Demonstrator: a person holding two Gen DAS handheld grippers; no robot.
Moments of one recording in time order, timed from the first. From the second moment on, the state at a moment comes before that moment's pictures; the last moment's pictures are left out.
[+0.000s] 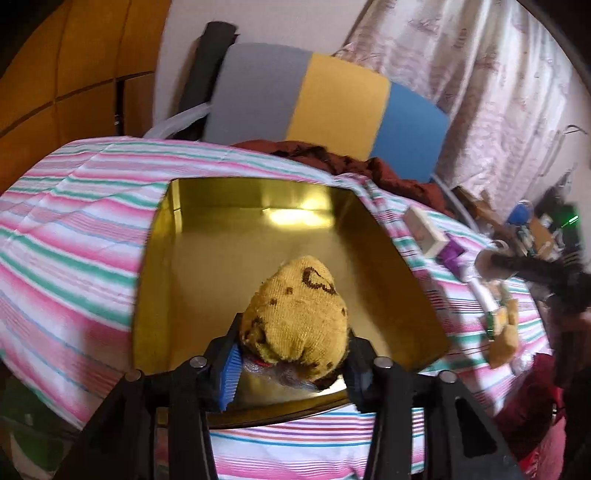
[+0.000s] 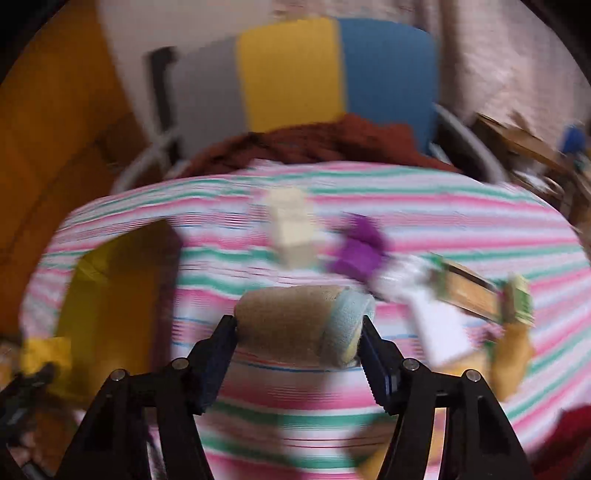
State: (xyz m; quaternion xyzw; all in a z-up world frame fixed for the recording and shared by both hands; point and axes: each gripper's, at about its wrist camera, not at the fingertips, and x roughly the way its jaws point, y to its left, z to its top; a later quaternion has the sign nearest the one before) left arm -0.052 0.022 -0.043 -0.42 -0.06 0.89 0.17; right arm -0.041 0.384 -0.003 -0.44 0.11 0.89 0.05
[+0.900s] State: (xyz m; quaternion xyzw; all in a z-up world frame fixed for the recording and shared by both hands) left arm -0.041 -0.028 -0.022 -0.38 -0.04 0.92 0.06; right arm -0.040 0.213 -0.003 -0.43 0.12 0.88 -0.16
